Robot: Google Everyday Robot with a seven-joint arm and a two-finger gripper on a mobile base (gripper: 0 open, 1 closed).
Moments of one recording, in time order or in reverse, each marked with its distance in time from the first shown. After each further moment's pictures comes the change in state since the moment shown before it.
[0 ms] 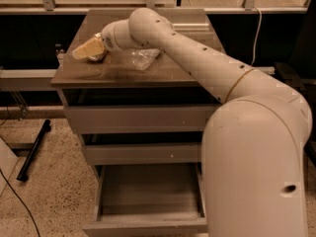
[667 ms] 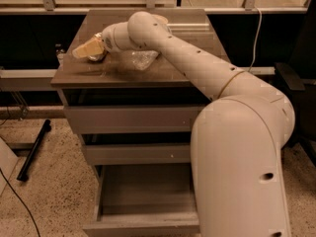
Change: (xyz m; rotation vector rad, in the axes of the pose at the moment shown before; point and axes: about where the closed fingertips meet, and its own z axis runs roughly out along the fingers) arm 0.008 -0.015 0.022 0.007 -0.013 0.038
